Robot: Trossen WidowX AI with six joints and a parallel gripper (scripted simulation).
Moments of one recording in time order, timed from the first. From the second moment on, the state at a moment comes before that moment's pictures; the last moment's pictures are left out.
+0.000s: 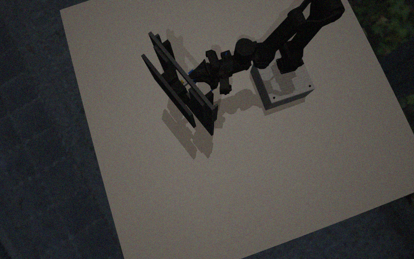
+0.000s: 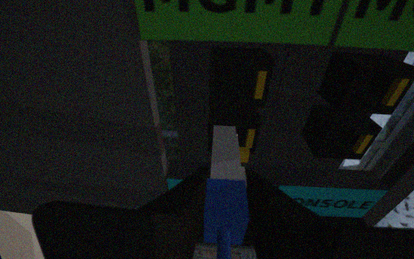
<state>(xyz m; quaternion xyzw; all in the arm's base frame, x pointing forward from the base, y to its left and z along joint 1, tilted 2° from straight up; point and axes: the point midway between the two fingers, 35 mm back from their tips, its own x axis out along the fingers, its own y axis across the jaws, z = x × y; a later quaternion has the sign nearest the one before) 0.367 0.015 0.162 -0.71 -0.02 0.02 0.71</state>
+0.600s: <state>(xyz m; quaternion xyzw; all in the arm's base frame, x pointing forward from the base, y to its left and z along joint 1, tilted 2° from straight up) 0.371 0.016 0.161 -0.71 -0.02 0.02 0.71</state>
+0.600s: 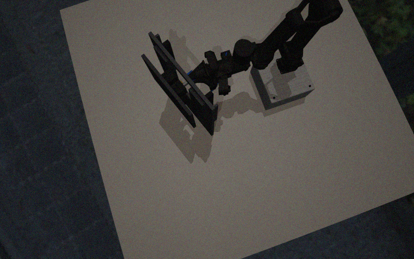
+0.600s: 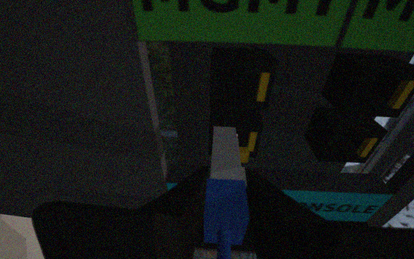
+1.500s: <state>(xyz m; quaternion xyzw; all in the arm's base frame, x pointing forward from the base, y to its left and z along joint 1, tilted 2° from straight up) 0.376 0.018 0.161 -0.71 -0.02 0.02 0.71</state>
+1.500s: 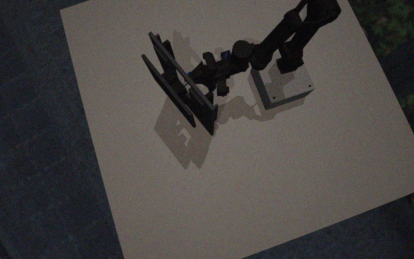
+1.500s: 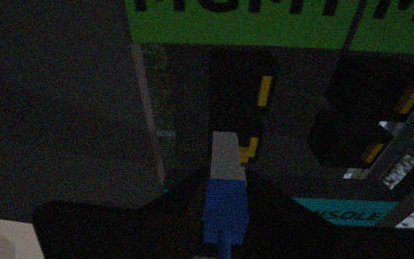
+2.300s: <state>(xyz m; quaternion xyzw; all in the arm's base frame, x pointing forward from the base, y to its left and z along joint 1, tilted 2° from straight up) 0.382 0.021 0.161 -0.71 -0.02 0.02 0.71</state>
